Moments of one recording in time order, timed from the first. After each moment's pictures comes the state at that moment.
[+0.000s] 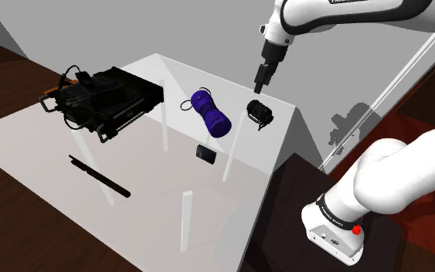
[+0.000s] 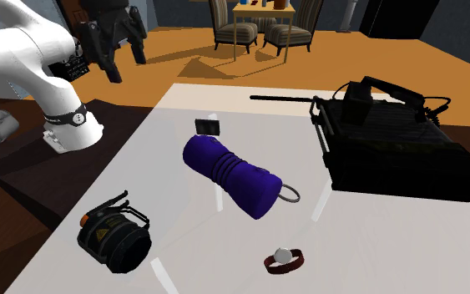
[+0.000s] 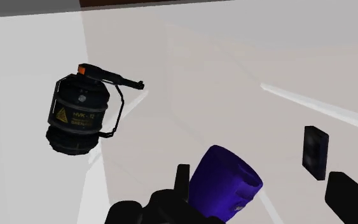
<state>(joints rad) 0.06 -0.36 -0.13 -2.25 0.00 1.88 -0.32</state>
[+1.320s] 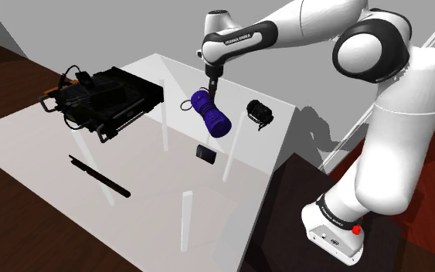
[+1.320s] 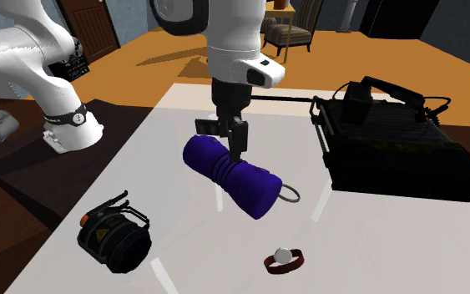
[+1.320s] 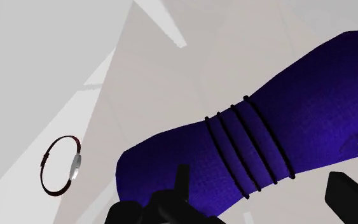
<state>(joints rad) 0.10 0.41 -0.10 -1.70 -0.04 2.08 -0.68</state>
